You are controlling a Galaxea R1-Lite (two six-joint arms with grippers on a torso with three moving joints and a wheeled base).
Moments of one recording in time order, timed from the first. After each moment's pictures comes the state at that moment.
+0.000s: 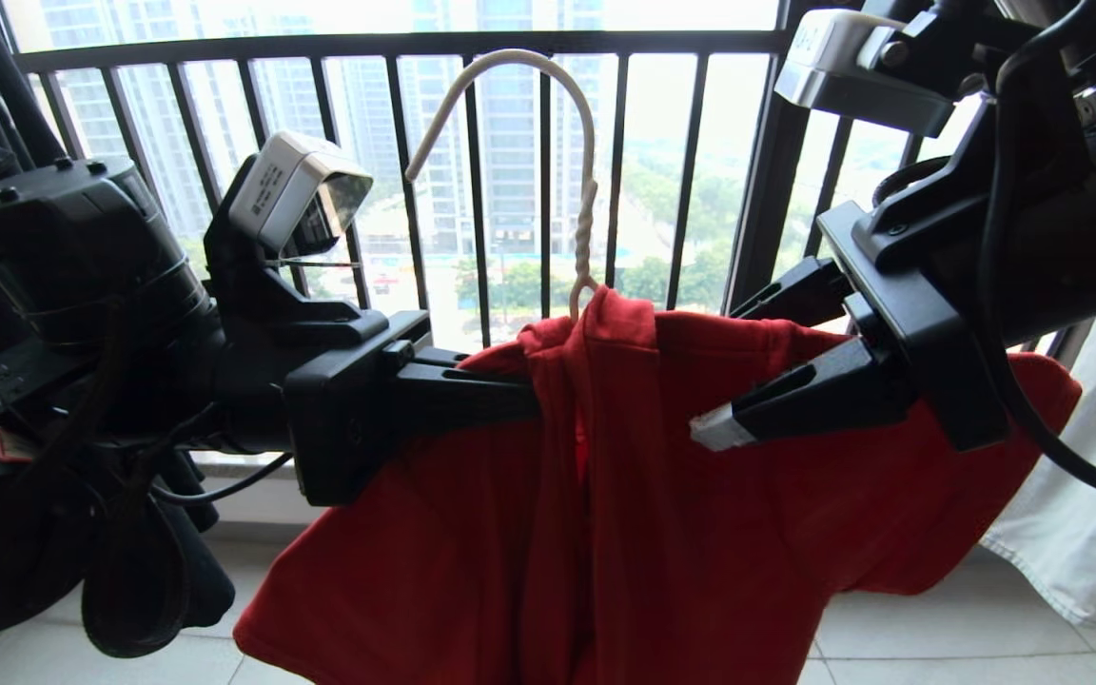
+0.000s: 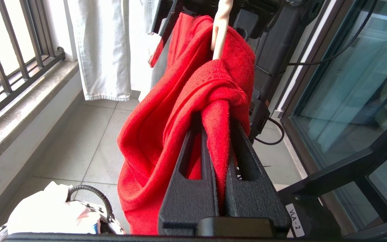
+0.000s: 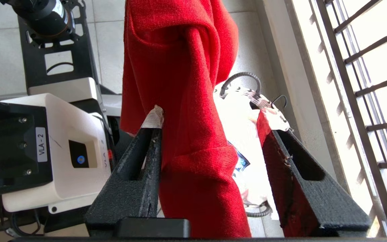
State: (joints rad) left arm -0.50 1.54 -0.85 -0.91 -1.14 -0.36; right arm 0.66 1.67 -1.95 0.96 0.46 -0.47
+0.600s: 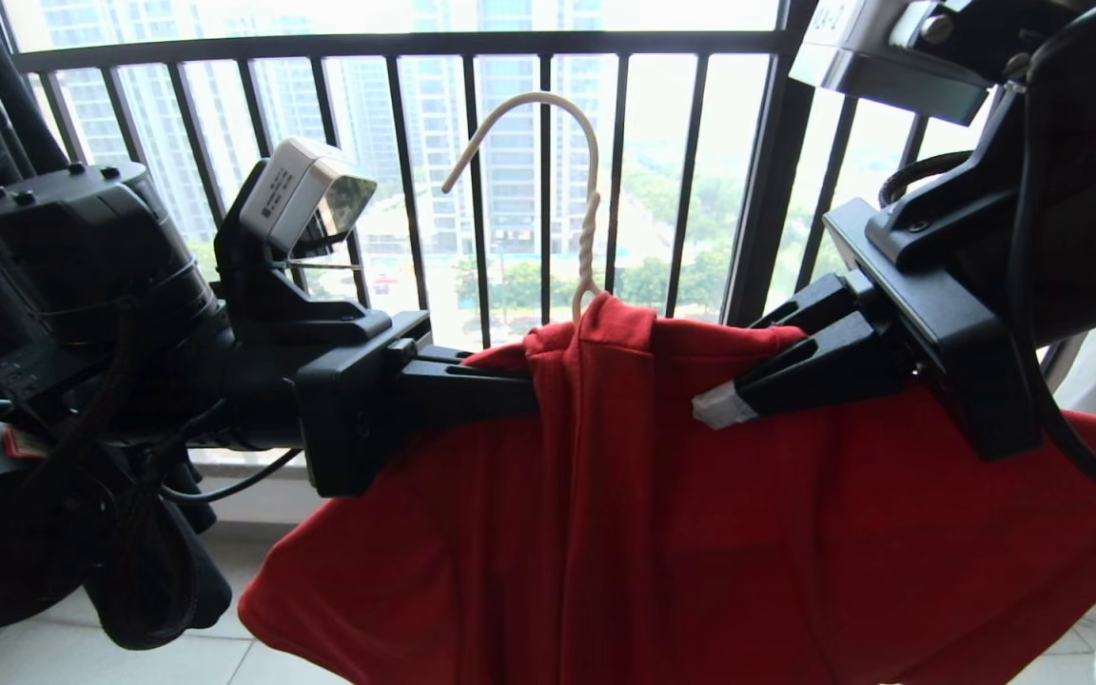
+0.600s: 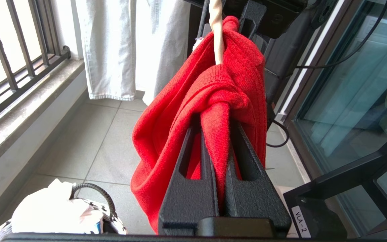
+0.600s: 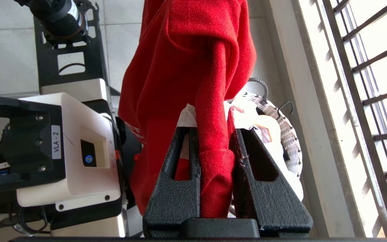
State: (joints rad) left arm -0.50 1.55 -0.86 -0.91 -1.14 -0.36; right arm 0.66 1.66 -1.95 0.96 0.46 -0.47
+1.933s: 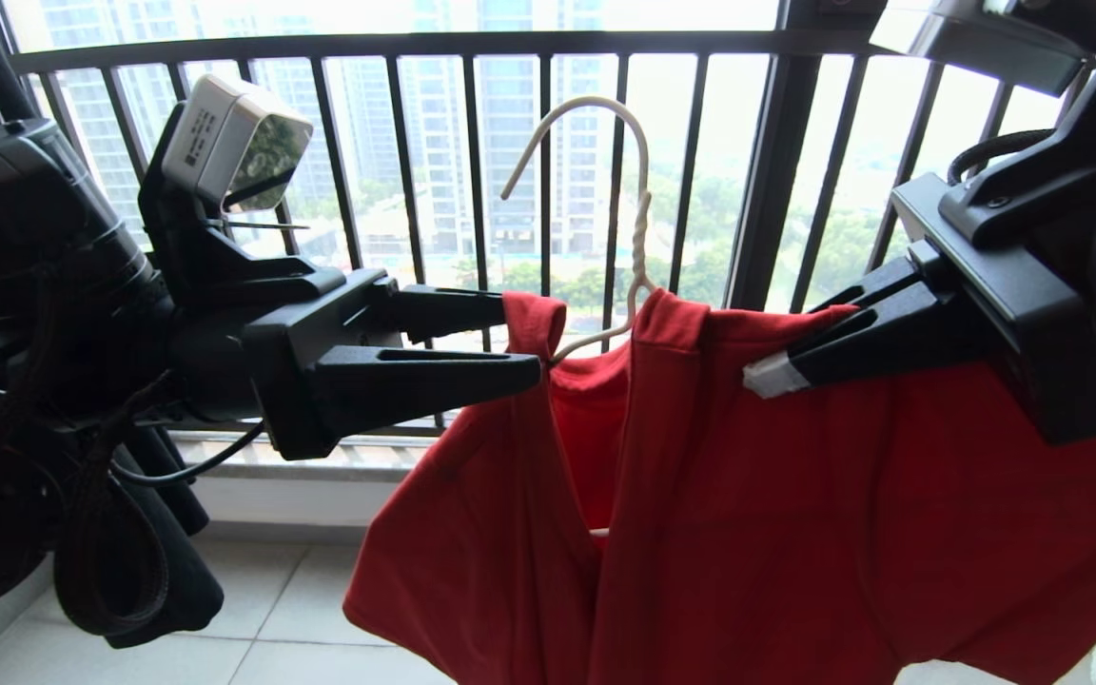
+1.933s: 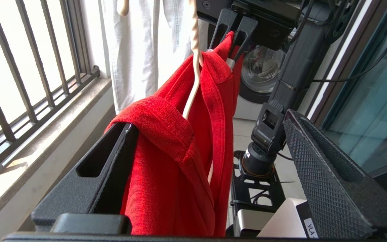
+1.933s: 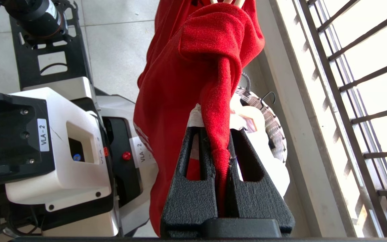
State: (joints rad) left arm -0.45 1.50 -0.87 -0.91 -1.09 -0.35; right arm 0.63 1.60 -1.91 0.96 0.45 -0.48
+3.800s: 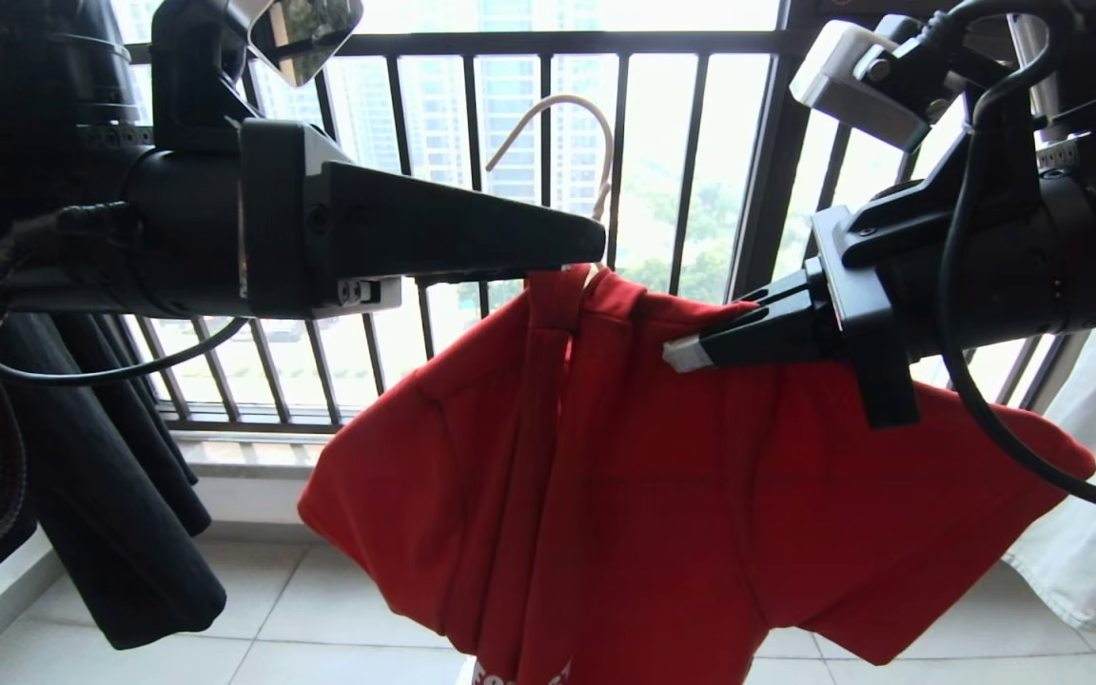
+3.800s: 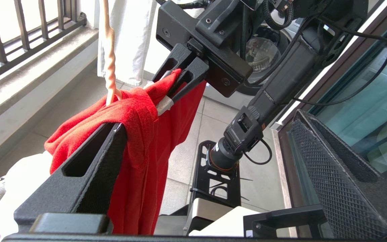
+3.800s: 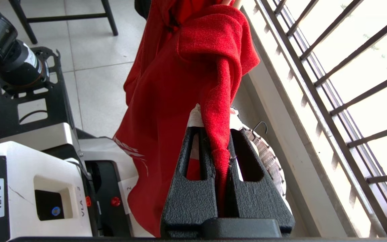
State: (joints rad) left arm -0.54 1.47 -1.30 -0.14 -0.99 -0.32; right arm 0.61 1.58 -1.62 0.52 0.46 -0.37
